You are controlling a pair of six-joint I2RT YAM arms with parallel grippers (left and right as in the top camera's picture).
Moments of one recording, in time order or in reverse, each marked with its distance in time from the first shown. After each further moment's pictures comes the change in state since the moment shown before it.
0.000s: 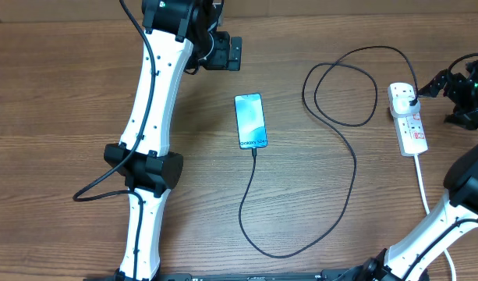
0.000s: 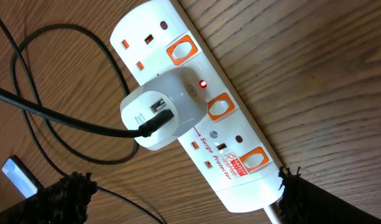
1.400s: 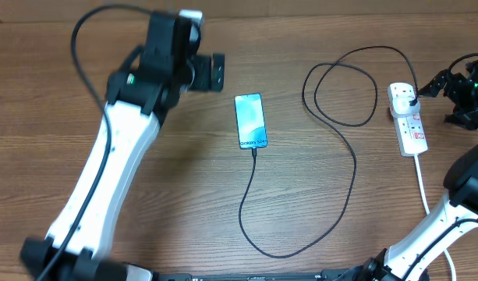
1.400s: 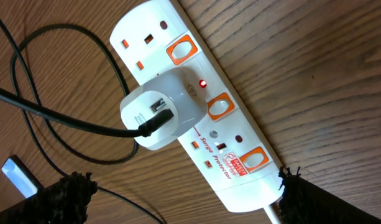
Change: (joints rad) left arm 0.000 -0.811 -1.254 0.900 -0.150 0.077; right arm 0.000 0.000 0.000 -0.001 0.000 0.000
